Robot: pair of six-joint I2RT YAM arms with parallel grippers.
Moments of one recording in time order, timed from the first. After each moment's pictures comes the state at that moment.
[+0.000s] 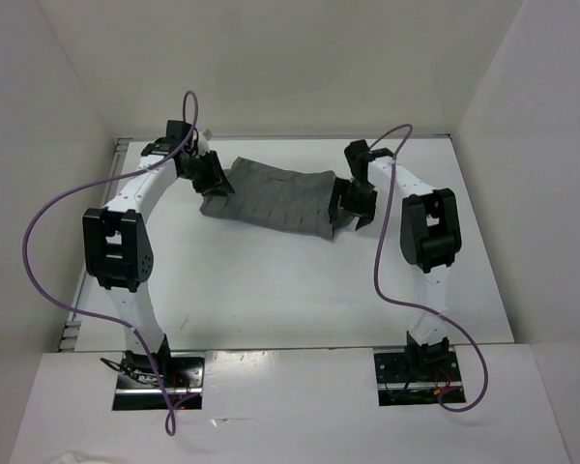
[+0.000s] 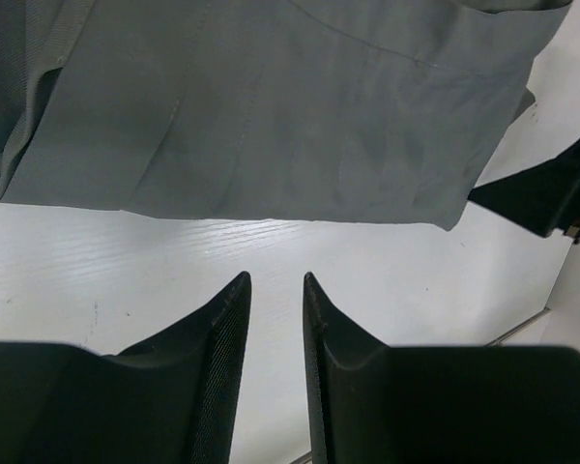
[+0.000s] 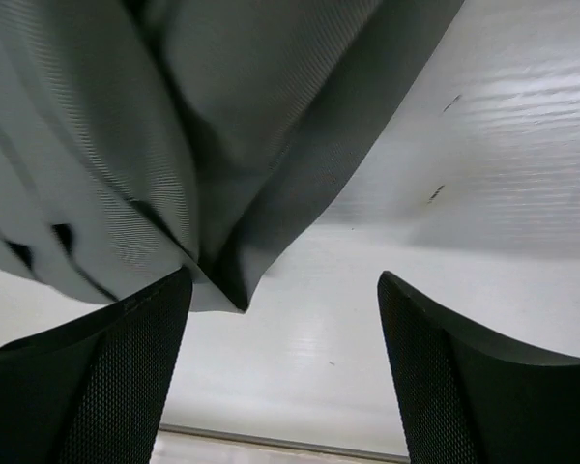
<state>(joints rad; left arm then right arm) -0.08 1.92 1.67 -0.73 0.45 -0.42 0.25 2.12 1.76 -0.97 -0.09 0.51</state>
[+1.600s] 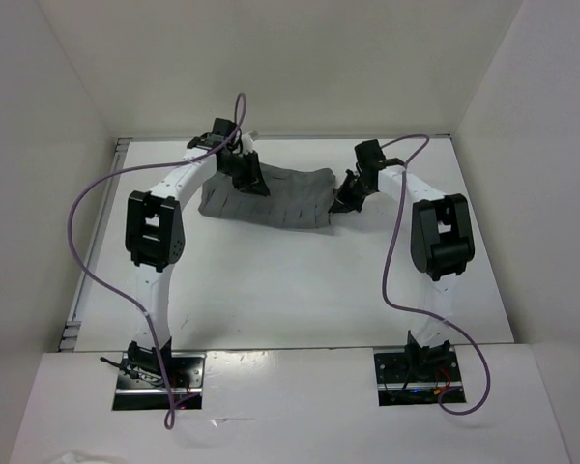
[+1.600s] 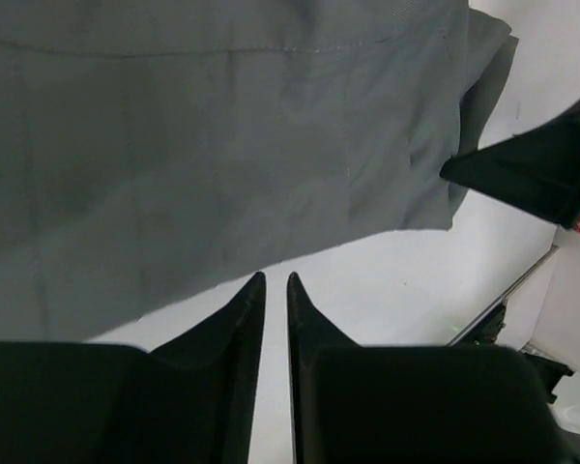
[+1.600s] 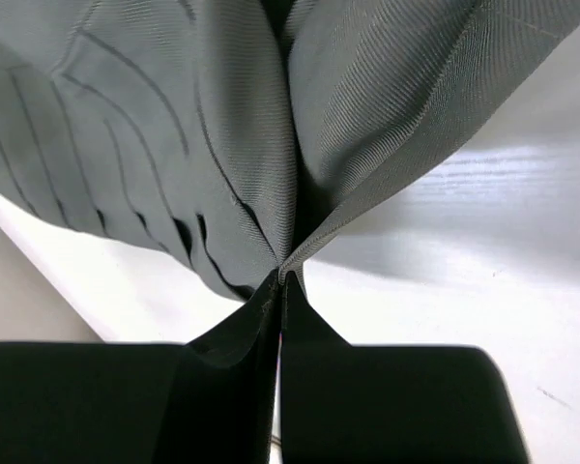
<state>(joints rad) -0.22 2.20 1.95 -0.76 0.55 -0.38 0.22 2.03 1.52 -0.61 -0.33 0.75</state>
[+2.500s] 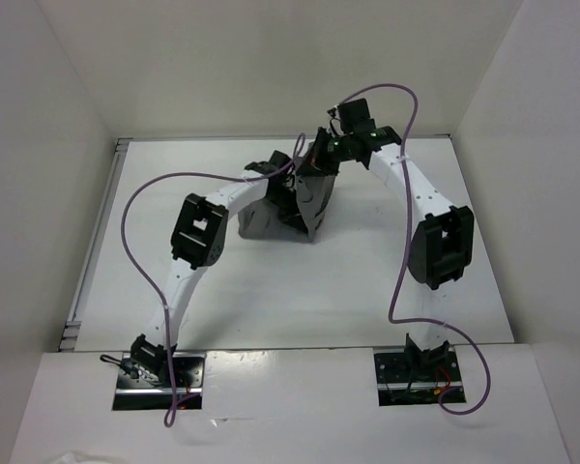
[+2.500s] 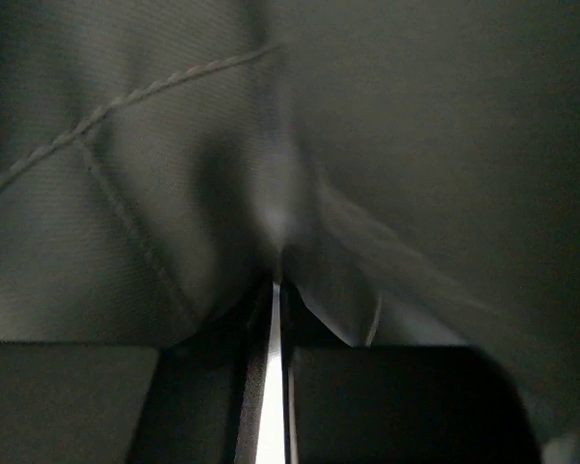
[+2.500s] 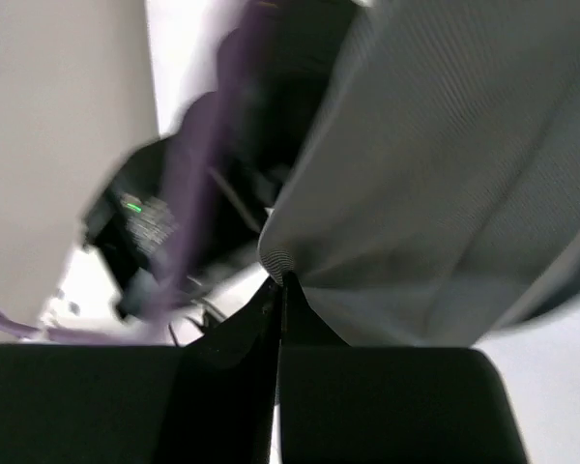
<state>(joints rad) -0.45 2.52 2.11 -0.77 0.69 -0.40 0.34 1.94 1.87 -0.71 -0.50 0.69</state>
